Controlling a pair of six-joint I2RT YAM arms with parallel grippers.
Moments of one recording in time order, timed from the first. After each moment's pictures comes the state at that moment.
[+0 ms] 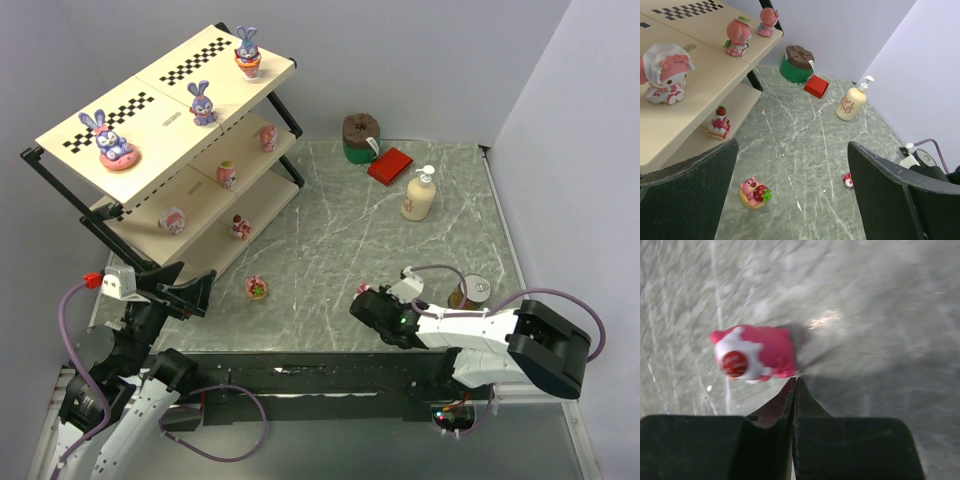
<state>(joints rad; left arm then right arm) -0.49 0.01 0.64 -0.48 -0.13 -0.41 1.03 1.24 0.42 -0.27 0.66 1.46</state>
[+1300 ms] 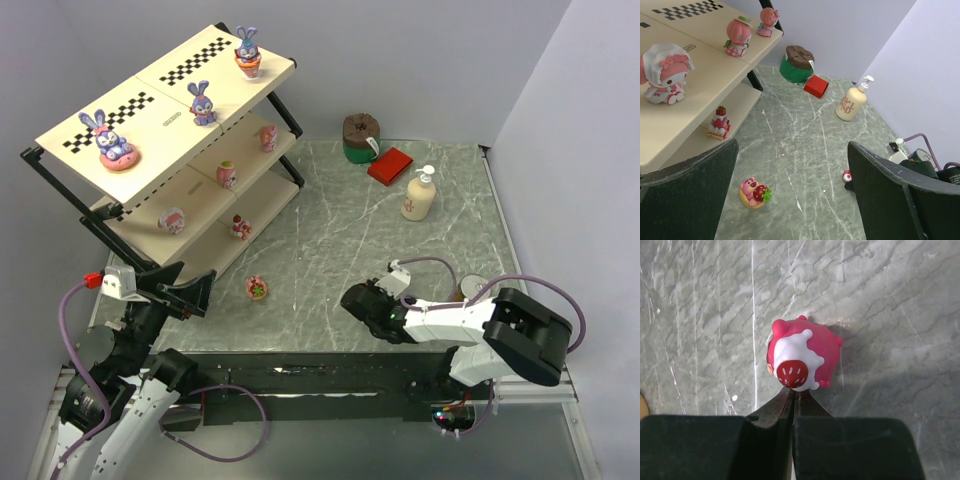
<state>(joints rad) -0.49 0.01 0.64 -0.48 -0.13 -0.41 1.02 1.35 0.44 -0.09 0.67 1.38</state>
